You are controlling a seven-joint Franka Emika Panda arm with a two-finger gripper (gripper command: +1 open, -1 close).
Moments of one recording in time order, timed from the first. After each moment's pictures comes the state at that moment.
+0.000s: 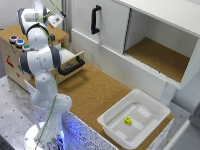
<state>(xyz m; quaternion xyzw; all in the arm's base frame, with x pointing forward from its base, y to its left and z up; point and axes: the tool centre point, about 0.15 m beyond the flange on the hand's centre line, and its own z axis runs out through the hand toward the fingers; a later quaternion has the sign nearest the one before) 0.328 0.428 0.535 0.61 0.78 0.14 0.06</state>
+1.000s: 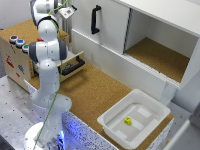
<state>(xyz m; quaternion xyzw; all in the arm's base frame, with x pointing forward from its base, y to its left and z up) 0.413 0.439 0.476 0.69 0.72 0.06 0.00</state>
